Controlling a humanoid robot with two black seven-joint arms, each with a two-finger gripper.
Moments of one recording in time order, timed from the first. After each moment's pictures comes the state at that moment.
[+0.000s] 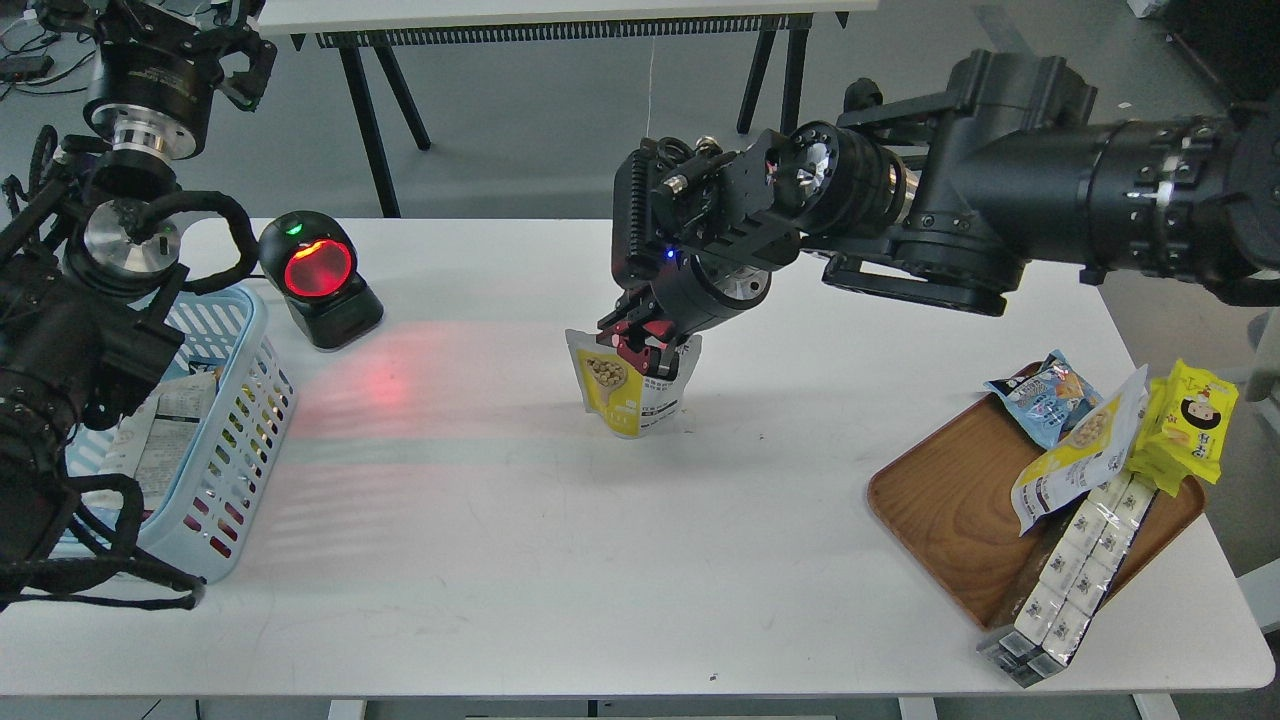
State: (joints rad) left arm -1.01 0.29 -0.91 -0.32 -0.14 -0.49 -0.31; right arm 1.80 0.00 -0.70 0.98 -1.57 0.07 0.49
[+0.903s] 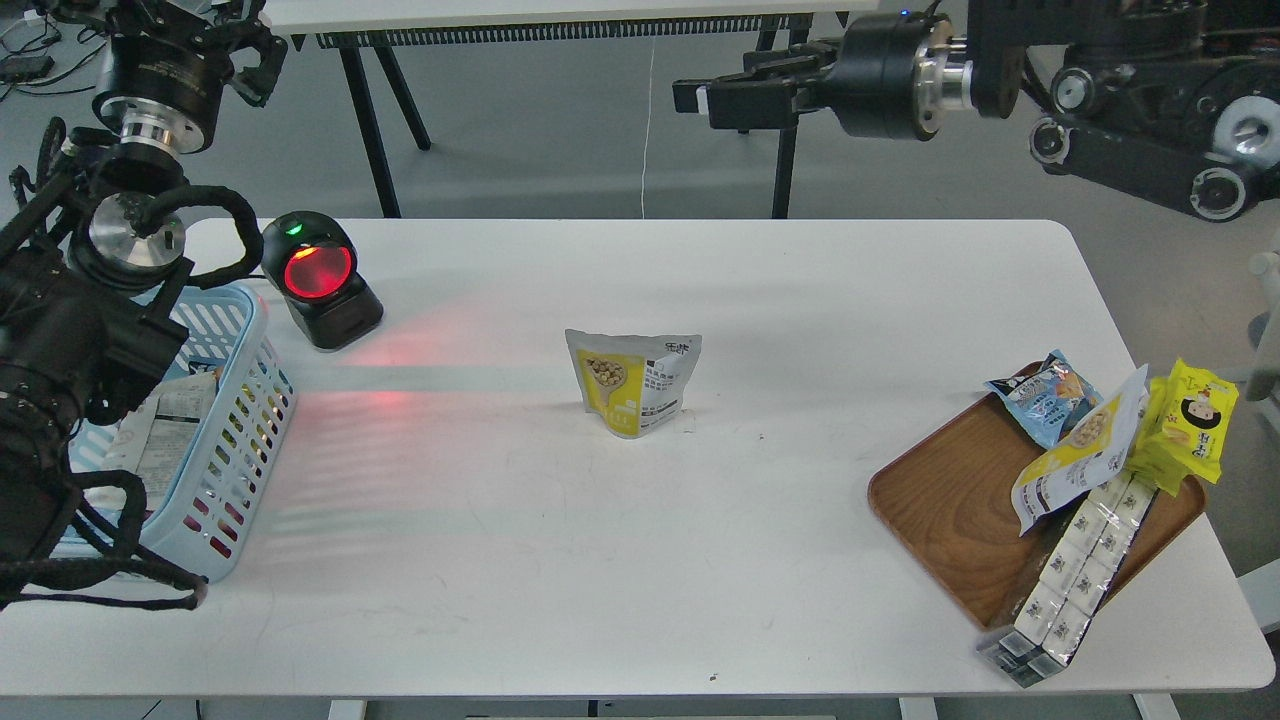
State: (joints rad) left arm -1.02 0.29 -0.90 -0.33 -0.14 -0.49 -0.29; right arm 1.72 -0.48 -0.43 1.02 -0.94 0.07 0.49
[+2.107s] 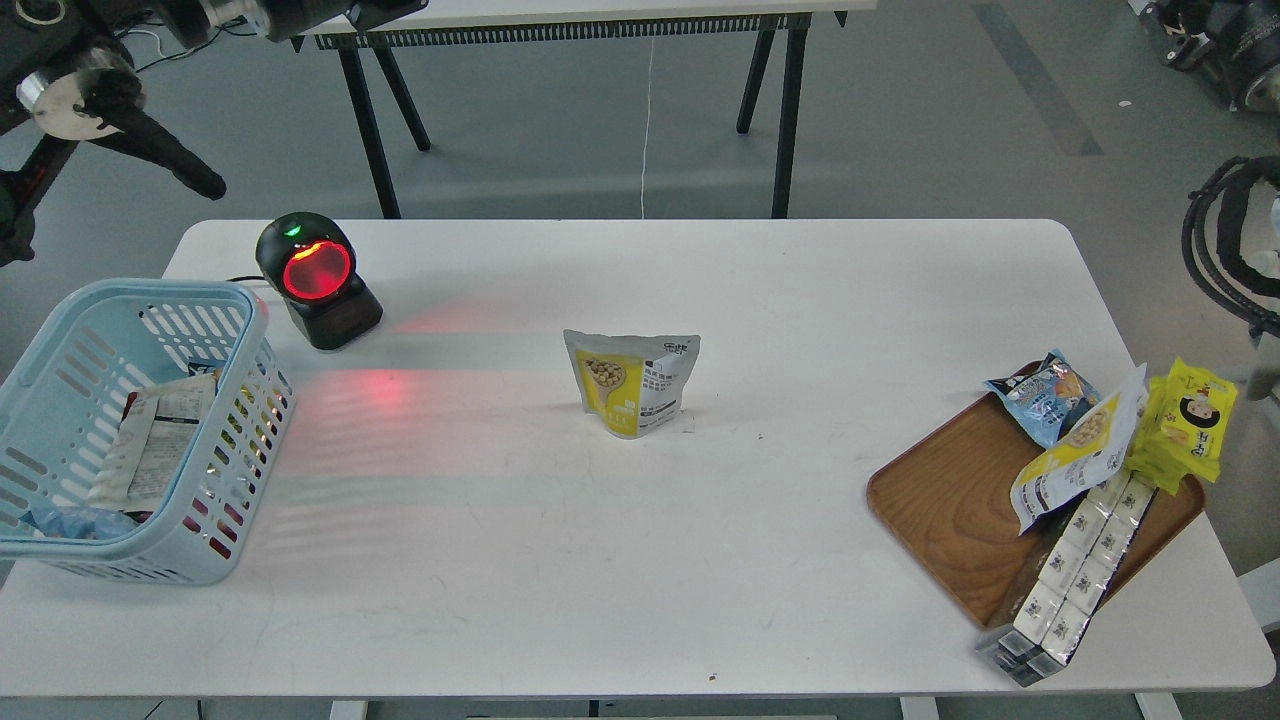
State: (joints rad) left arm -1.26 0.60 -0.54 -1.08 0.79 -0.49 -0.17; right arm 1.05 -0.68 0.42 0.78 0.32 0.21 0.49
